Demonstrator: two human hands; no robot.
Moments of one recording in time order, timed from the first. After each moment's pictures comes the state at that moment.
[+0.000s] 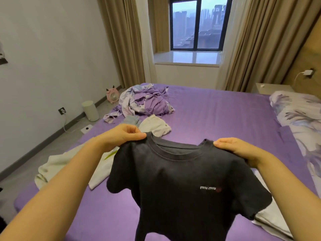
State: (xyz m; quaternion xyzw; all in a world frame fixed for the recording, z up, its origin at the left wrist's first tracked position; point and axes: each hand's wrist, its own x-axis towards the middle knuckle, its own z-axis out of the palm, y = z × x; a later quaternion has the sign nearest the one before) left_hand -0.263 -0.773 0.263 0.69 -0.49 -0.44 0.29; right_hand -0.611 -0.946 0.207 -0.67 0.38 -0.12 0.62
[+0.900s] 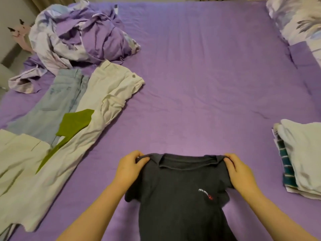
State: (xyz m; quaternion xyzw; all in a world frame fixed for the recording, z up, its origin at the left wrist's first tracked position) left_hand -0.207 -0.930 -0.139 0.78 -0.48 -0.36 0.19; right_hand -0.535 -0.973 -0.139 -0.61 0.70 -0.14 0.33
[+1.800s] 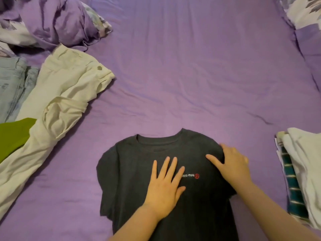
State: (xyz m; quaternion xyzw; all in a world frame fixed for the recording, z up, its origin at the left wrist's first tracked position) left_hand -0.352 -0.996 -0.253 0.60 -0.79 -0.16 -0.03; right_hand -0.573 -1.095 -0.240 -0.64 0.74 0.07 0.20
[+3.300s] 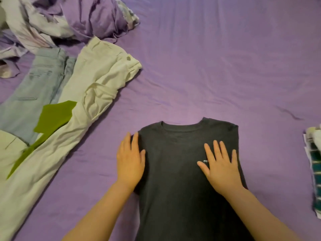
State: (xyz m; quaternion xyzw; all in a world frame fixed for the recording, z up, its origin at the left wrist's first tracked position) left_hand -0.223 -0.983 -0.219 0.82 -0.54 -0.16 0.07; right_hand -0.492 -1.033 -0.242 -0.78 0.58 0.20 0.13
